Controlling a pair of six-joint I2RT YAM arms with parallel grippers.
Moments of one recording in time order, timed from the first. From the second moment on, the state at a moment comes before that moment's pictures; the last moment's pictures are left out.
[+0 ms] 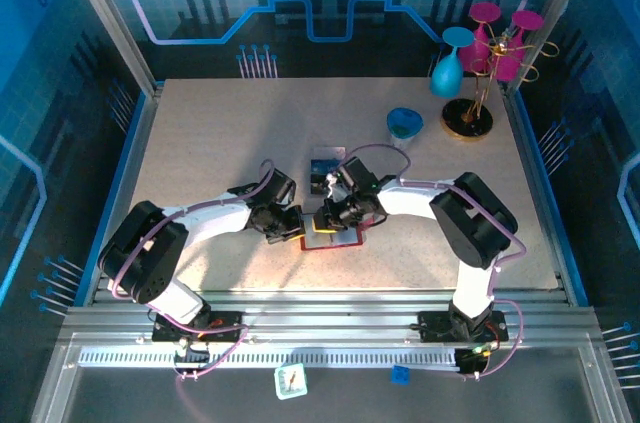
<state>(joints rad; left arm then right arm) -0.55 1.56 0.77 -0.38 0.34 -0.88 0.67 1.85 1.00 -0.22 -0.66 0.65</state>
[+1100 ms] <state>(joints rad) -0.55 1.62 0.78 -0.37 0.36 -0.88 0.69 1.88 1.08 -0.40 -0.56 0.58</state>
